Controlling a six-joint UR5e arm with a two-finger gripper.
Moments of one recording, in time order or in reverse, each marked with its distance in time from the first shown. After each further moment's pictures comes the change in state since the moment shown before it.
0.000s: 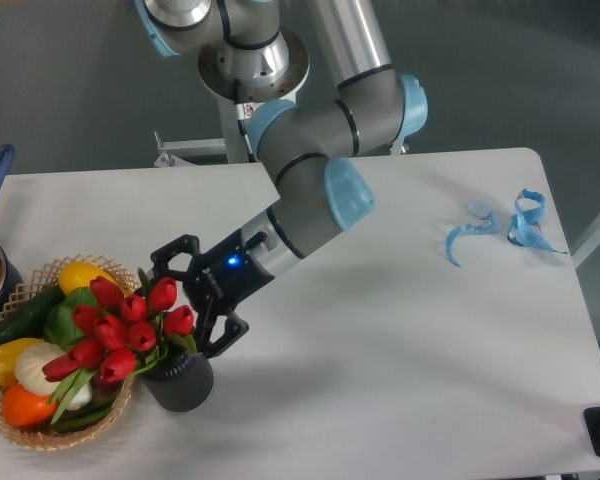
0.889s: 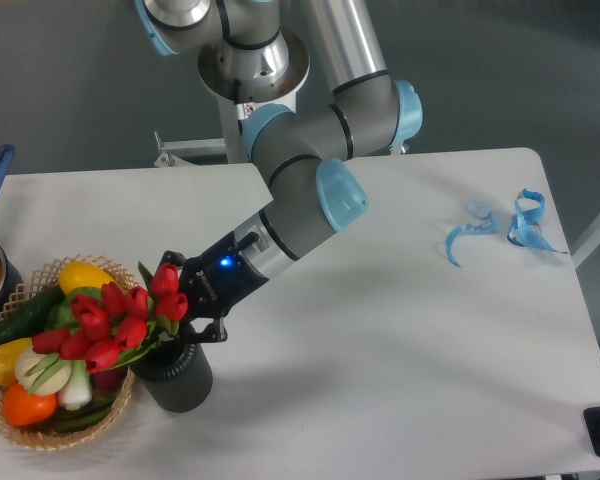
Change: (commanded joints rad) arm 0.044 0.035 0.050 0.003 -0.002 -0.081
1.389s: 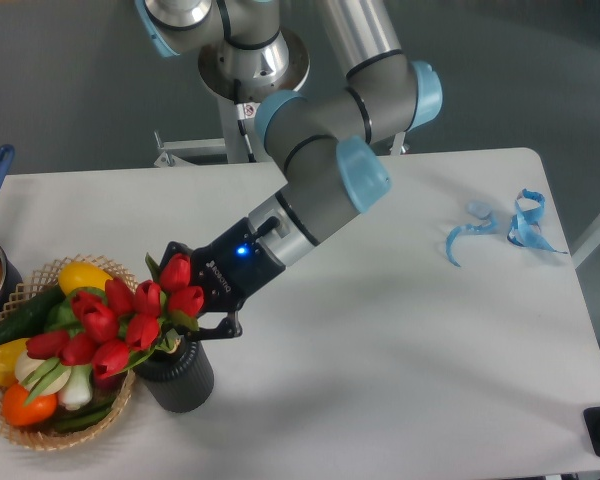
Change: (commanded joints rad) arm 0.038 0.028 0.101 0.000 -0.126 -0.201
